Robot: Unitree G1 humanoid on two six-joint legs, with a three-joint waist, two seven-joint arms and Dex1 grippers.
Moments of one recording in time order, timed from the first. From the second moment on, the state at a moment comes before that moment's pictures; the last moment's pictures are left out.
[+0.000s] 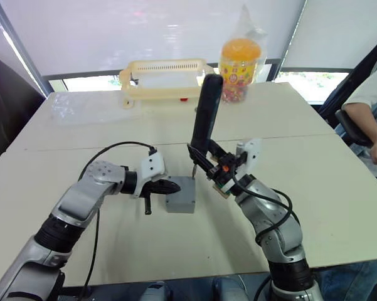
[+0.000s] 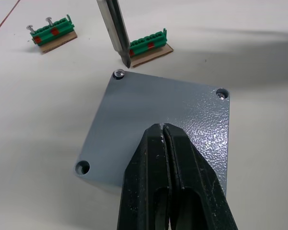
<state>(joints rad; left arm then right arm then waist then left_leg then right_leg) -0.57 0.67 -0.27 -0.13 -0.27 0.54 -1.10 -0.33 -0.10 0.09 -0.33 0.37 0.34 0.40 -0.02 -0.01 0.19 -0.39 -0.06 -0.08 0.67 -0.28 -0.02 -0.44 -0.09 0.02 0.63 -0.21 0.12</state>
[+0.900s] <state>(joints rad) -0.56 0.67 -0.25 -0.15 -0.27 0.57 -1.10 -0.35 -0.08 0.10 -0.29 0.34 0.30 0.40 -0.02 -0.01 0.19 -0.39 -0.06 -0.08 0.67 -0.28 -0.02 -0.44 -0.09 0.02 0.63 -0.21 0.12</state>
